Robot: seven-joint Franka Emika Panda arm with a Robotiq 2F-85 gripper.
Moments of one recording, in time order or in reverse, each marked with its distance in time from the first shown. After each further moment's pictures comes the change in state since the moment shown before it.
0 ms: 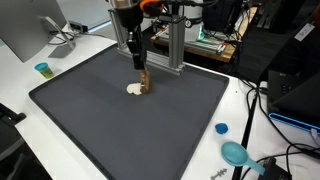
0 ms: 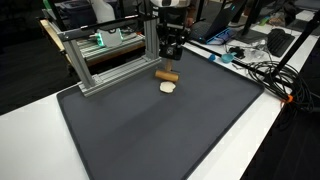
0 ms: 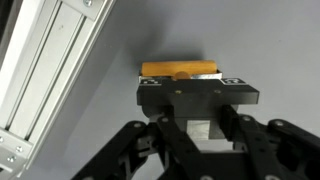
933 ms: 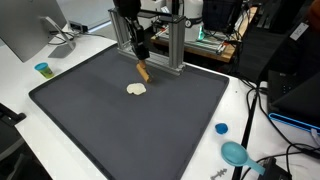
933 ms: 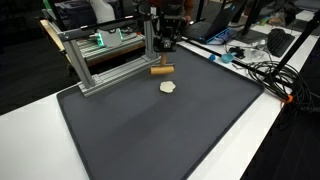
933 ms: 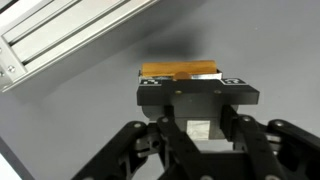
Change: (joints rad) arm -0.022 -0.042 0.007 0.030 -0.034 -0.142 -0.506
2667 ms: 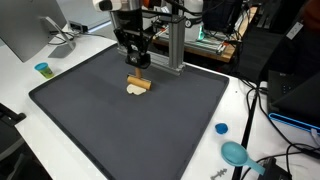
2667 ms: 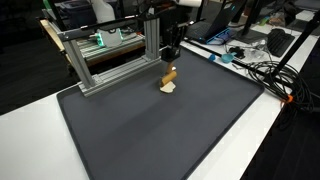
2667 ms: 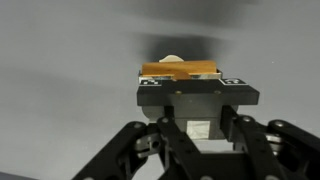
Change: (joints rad) arm 0.020 0.086 0.033 0.027 -0.121 0.120 -0.526
